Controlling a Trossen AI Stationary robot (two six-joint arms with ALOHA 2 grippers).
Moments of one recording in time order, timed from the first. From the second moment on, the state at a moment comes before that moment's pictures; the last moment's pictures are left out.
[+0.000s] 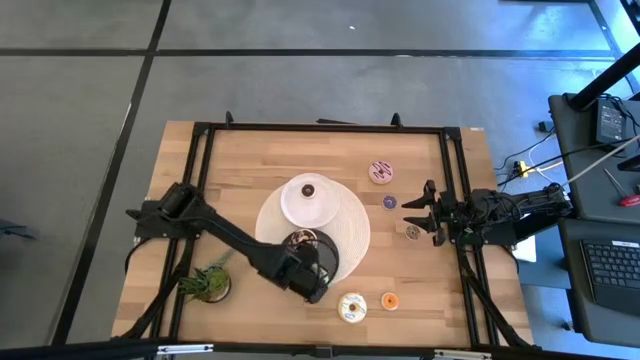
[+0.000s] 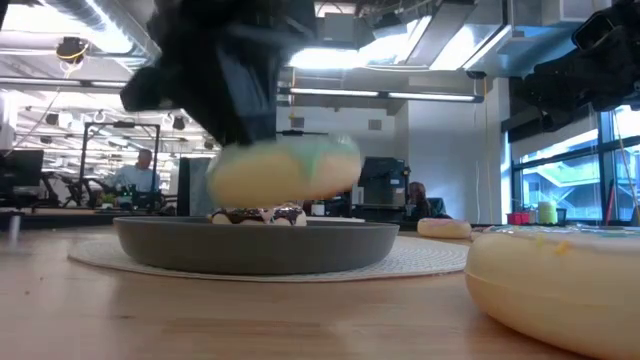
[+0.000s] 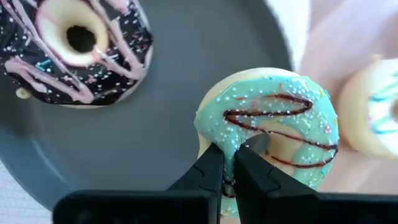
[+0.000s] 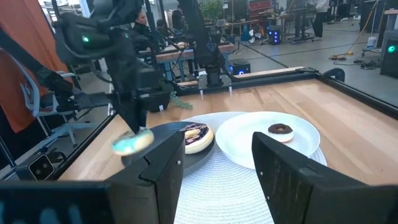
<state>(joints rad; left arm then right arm) -0.46 1.99 1.49 -0.76 -0.26 -1.34 0.22 0.00 0.04 -0.05 0.19 0.15</state>
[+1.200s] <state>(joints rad) -0.43 2.01 1.49 -0.81 -0.25 -1.31 0.22 0.00 0.04 -0.05 0.19 0.15</state>
